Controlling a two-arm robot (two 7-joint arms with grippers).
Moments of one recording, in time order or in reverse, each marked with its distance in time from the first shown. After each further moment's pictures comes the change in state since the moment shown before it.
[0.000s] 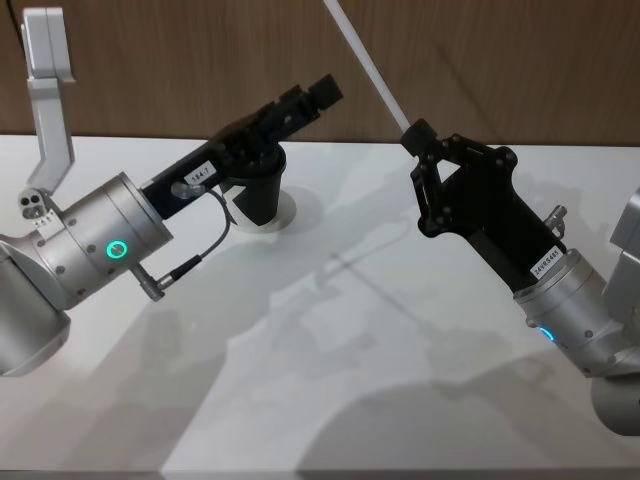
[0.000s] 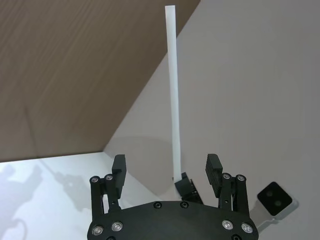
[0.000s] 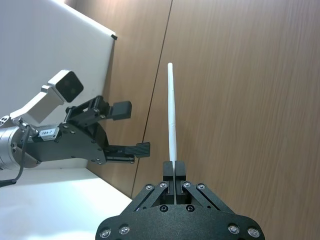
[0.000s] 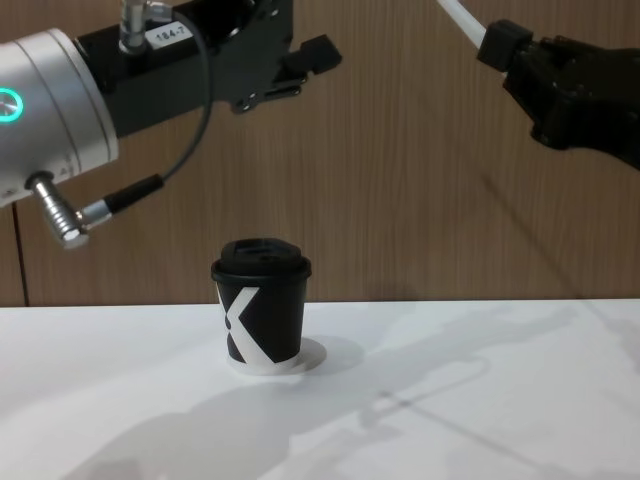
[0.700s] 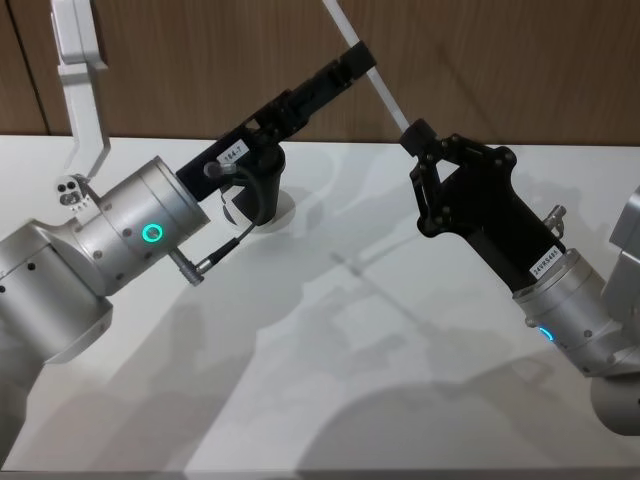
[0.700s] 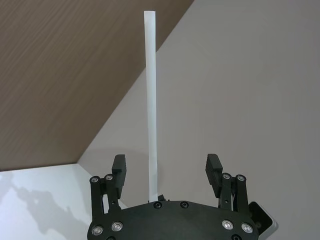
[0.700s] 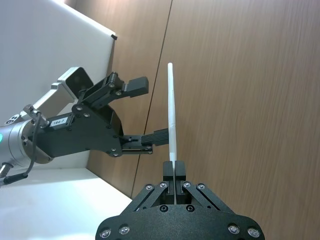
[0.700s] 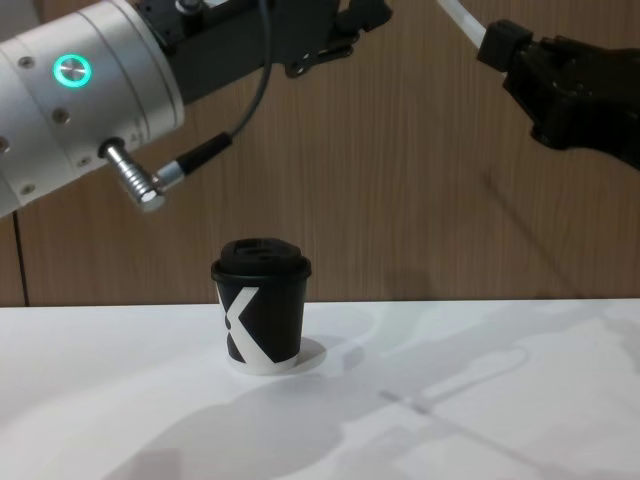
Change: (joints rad) left arm -0.044 -0.066 0.043 0.030 -0.059 -0.012 -0.003; right arm 0.000 0.000 0.000 0.000 0.000 0.000 0.000
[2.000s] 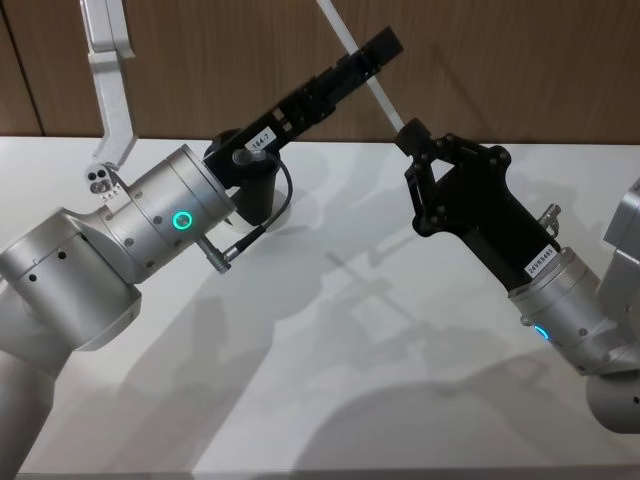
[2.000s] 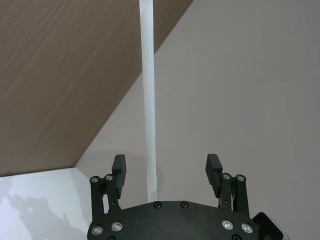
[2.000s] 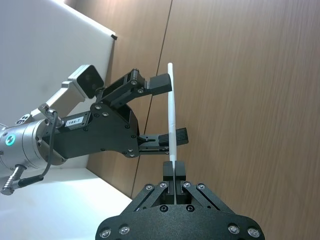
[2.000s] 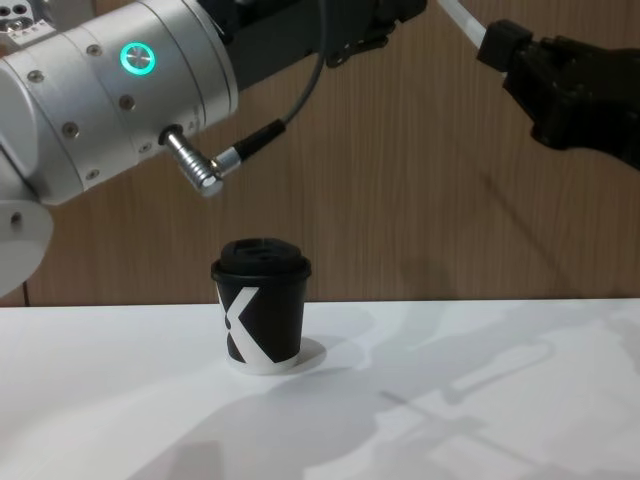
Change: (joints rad) left arm -0.053 -0.028 0.058 0.036 0.004 -0.039 0.032; right arm 0.000 0.000 0.000 0.000 0.000 0.000 0.000
